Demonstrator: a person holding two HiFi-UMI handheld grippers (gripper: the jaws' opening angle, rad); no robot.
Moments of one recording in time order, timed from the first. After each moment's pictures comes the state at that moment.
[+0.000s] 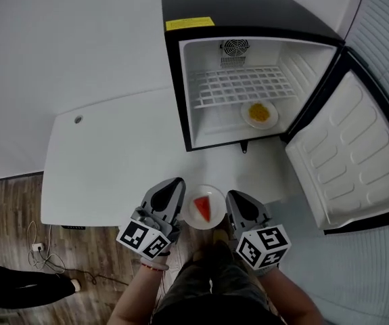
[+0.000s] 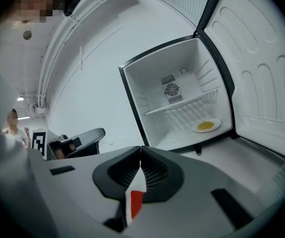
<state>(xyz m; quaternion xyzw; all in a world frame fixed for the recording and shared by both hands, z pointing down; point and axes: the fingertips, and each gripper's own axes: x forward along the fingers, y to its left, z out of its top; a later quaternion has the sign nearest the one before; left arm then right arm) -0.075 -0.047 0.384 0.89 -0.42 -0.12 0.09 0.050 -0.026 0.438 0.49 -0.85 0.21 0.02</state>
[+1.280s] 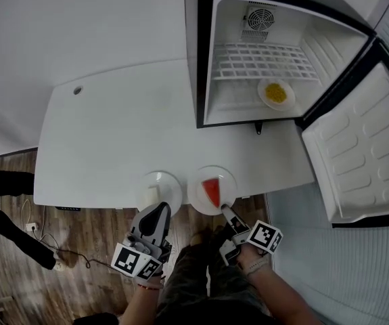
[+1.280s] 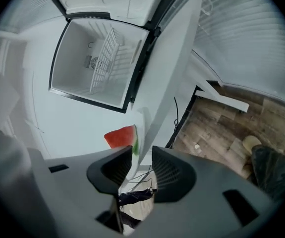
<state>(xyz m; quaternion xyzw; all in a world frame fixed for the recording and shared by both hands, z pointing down) -0.145 0.042 0.473 0.85 -0.50 -0.10 0.14 0.029 0.034 0.624 0.42 -0.64 0.64 -0.14</state>
